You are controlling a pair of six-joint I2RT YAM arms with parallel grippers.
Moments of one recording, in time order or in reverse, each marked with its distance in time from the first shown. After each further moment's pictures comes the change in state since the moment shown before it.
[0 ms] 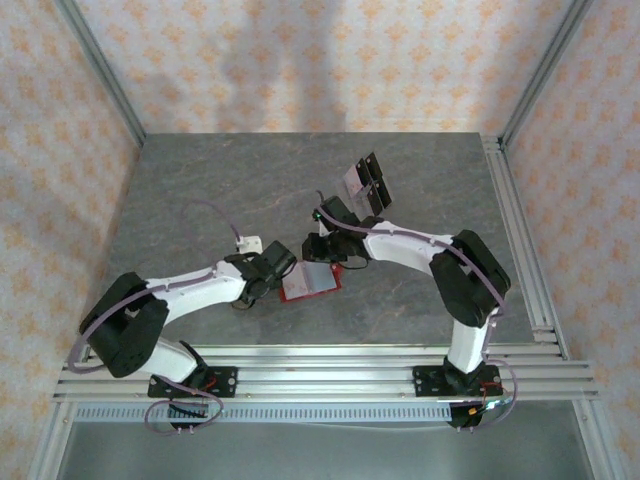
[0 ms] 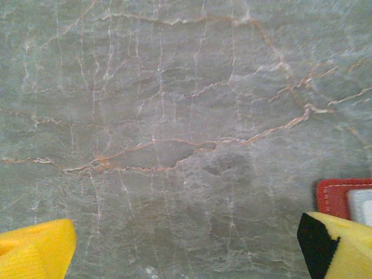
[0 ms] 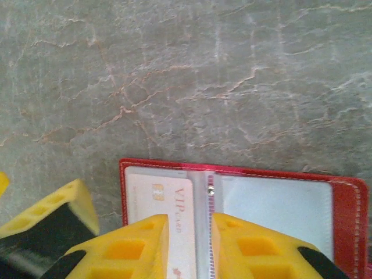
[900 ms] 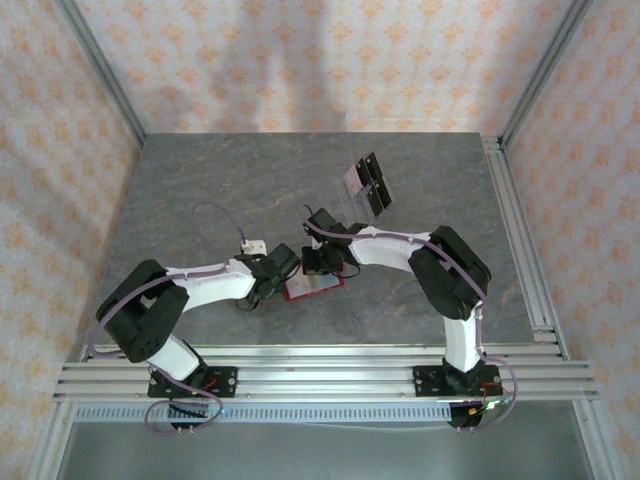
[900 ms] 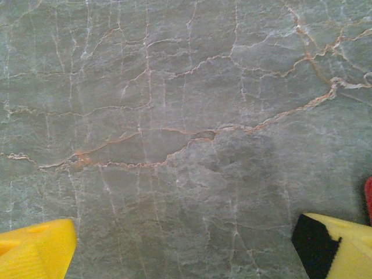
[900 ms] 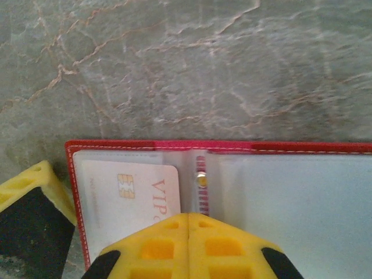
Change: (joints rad) left arm 0.000 0.124 0.003 0.036 0.003 0.003; right arm 0.061 0.115 0.039 -0.038 0.031 -0.016
